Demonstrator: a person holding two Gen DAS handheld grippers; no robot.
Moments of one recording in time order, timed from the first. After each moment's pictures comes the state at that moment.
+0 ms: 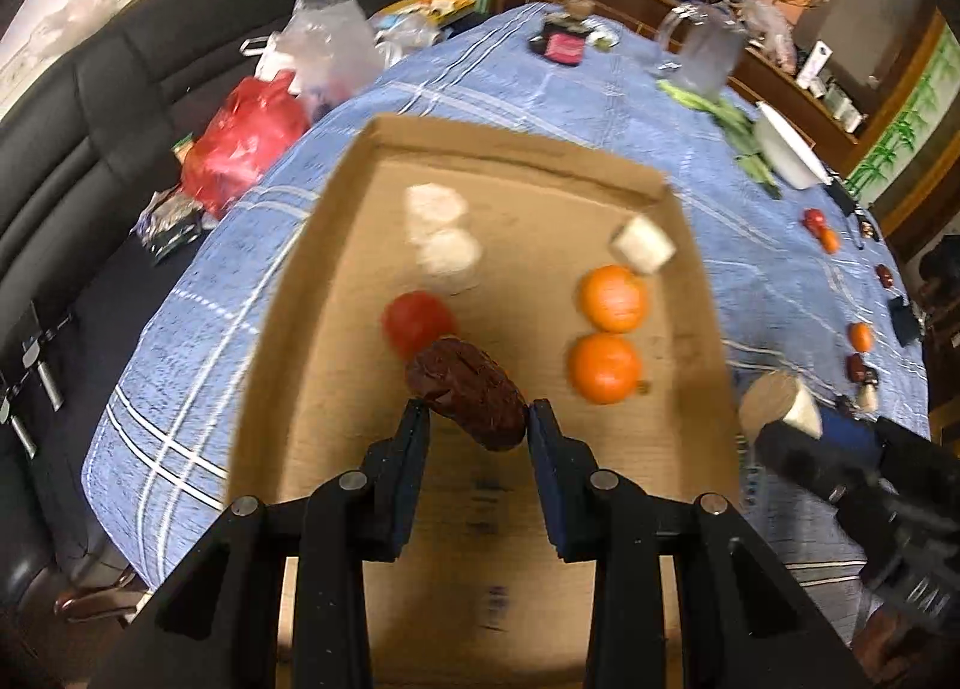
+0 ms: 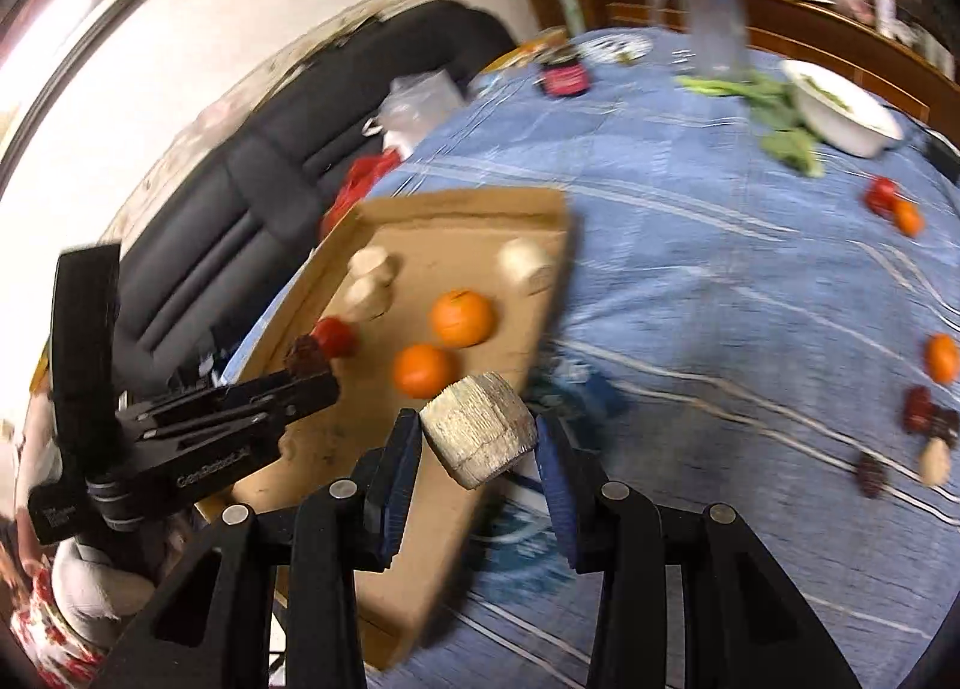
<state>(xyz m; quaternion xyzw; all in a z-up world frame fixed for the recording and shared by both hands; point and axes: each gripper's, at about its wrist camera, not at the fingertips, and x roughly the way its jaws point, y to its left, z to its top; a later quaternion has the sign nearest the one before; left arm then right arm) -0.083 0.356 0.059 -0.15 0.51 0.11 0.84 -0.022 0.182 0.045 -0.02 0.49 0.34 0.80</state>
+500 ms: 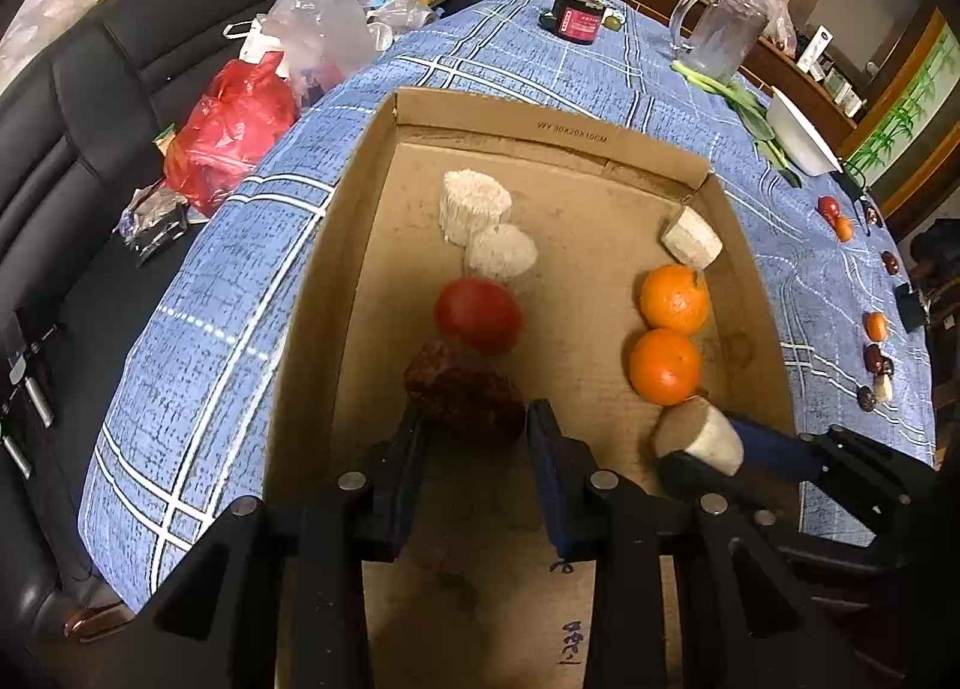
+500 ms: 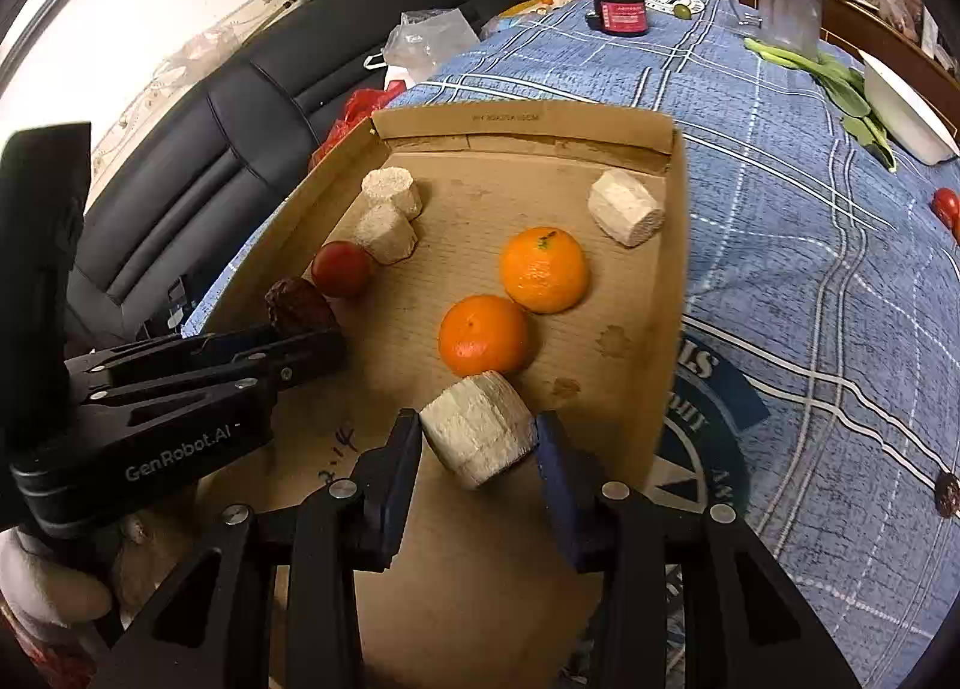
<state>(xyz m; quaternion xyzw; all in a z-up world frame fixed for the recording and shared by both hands) -0.072 0.382 0.041 -0.15 0.53 0.08 0.83 -0.019 0.247 0.001 -0.07 0.52 0.32 0.79</state>
